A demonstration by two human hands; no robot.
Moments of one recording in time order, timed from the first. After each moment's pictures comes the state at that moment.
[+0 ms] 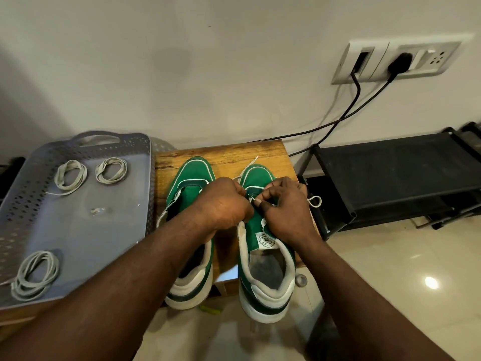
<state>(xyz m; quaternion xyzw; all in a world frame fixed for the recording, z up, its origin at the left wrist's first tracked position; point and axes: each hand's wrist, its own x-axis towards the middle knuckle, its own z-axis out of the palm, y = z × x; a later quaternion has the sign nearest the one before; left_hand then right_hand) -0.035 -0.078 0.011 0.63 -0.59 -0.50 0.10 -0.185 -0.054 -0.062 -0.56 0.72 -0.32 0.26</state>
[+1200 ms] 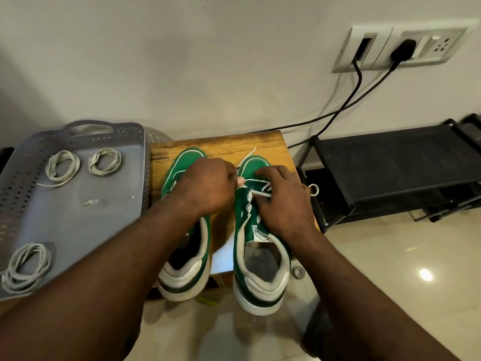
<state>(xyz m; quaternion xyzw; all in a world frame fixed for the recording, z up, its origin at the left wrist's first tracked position) -0.014 -0.108 -0.012 0.57 -0.79 -0.22 0.04 -0.182 -0.052 -0.063 -0.63 0.73 -0.23 0.15</state>
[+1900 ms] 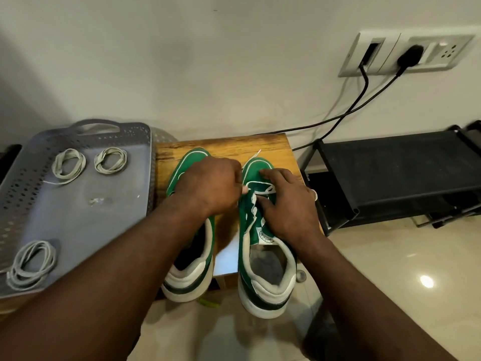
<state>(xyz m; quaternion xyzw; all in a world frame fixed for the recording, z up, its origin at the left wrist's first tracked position) -0.016 -0.106 -0.005 0.59 -0.79 -0.15 0.02 -0.181 -0.052 -0.064 -0.64 0.73 -0.22 0.14</state>
